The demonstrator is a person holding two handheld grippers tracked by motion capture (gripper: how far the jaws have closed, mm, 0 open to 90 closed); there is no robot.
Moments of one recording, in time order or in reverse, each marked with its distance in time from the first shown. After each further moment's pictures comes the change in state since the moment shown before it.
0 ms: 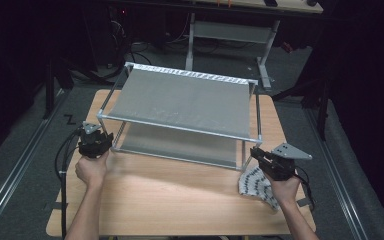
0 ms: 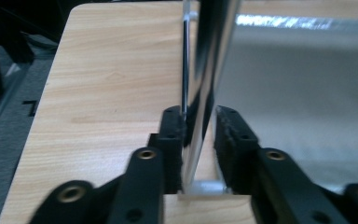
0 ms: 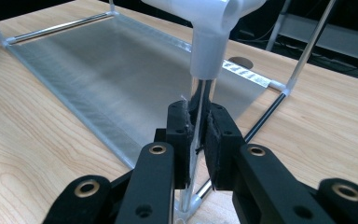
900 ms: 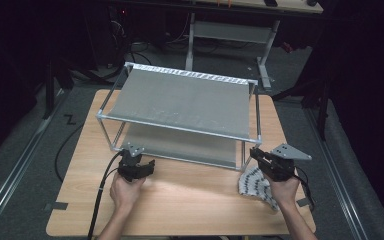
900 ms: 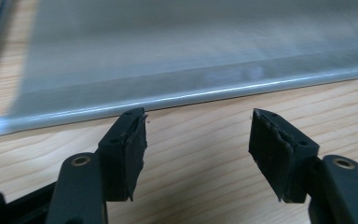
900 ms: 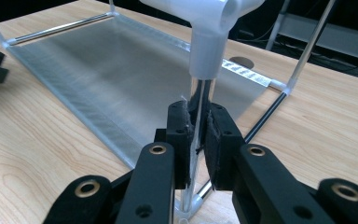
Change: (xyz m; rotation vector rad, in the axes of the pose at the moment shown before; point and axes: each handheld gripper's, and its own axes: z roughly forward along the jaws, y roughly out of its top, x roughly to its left) left arm -0.115 -0.044 0.007 0.138 -0.179 0.130; right arm 0.003 0.000 0.000 -0.001 -0.002 0.006
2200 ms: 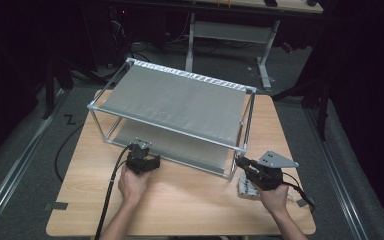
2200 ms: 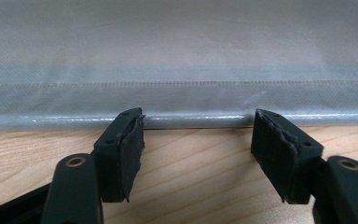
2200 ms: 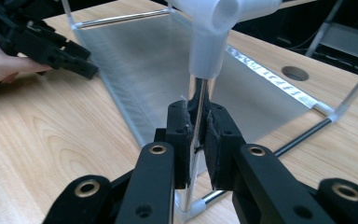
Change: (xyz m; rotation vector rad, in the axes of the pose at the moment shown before) left arm 0.001 0.012 0.032 0.047 0.038 -0.009; right arm 0.041 0.002 0.000 -0.001 0.125 -0.077
